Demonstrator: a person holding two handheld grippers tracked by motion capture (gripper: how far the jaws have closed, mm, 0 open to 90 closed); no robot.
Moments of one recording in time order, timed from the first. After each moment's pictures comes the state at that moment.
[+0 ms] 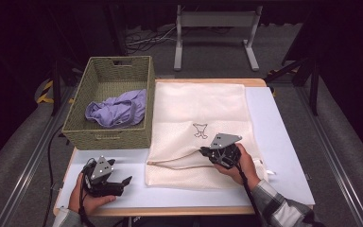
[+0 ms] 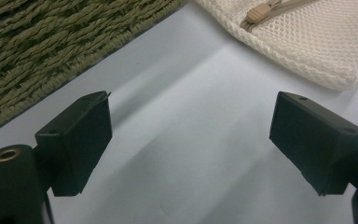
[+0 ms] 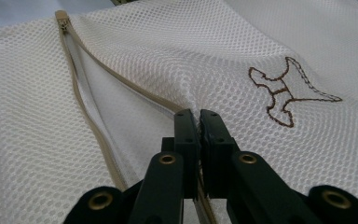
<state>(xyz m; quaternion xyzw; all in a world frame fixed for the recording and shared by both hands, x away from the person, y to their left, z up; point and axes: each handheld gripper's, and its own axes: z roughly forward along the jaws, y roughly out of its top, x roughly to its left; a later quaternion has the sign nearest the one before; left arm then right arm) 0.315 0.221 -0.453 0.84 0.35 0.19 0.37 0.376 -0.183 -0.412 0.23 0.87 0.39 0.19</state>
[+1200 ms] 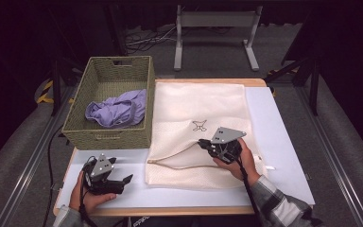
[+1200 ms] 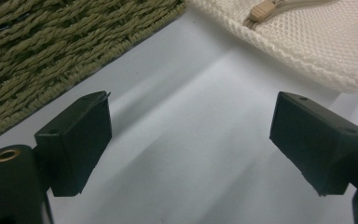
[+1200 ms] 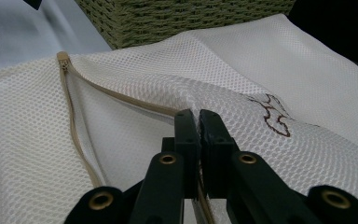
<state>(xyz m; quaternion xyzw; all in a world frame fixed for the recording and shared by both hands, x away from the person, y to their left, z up) 0.320 0.222 -0.452 0.84 0.34 0.18 0.39 0.379 -0.181 -0.391 0.22 0.85 0.43 0.22</state>
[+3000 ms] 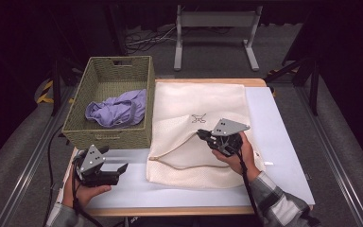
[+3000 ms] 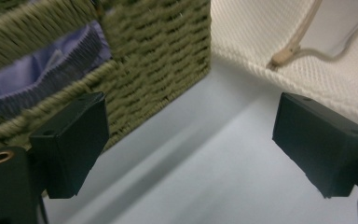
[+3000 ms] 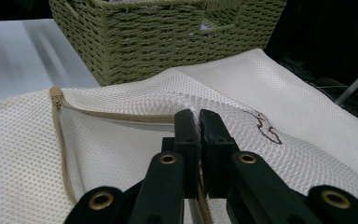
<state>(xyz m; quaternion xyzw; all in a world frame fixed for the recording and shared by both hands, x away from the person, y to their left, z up) 0.324 0.232 -0.411 0.81 0.33 0.24 0.42 0.384 -0.177 -0.365 0.22 0.83 0.46 0.24</state>
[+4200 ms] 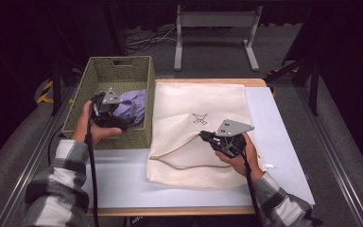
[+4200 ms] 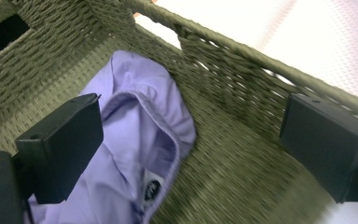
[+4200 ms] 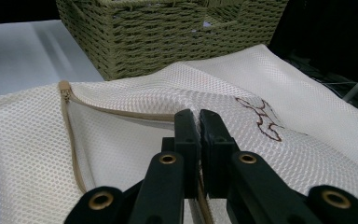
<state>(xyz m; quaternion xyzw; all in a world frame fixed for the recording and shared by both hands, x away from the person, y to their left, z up) 0.471 0.199 -0.338 0.86 0.31 0.24 0.33 0.380 -0.186 -0.365 0.23 0.83 0.46 0.23</state>
